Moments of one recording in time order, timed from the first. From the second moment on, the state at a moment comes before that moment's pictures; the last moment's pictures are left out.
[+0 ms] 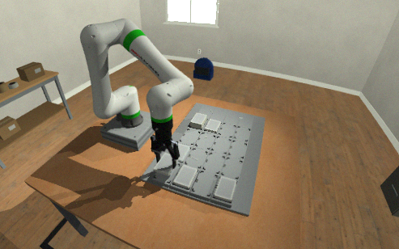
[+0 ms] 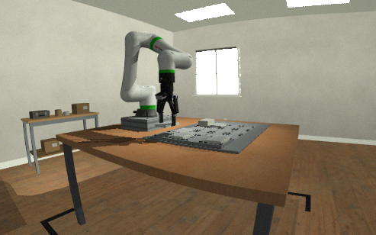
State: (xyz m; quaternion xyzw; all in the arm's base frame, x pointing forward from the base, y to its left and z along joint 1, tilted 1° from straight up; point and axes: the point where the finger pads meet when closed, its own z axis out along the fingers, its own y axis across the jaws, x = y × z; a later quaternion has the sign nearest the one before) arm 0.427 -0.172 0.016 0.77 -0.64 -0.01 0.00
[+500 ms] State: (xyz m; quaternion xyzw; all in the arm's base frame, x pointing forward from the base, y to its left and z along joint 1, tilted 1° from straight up) arm 0.433 -0.150 0.017 0.77 -0.64 -0.01 0.00
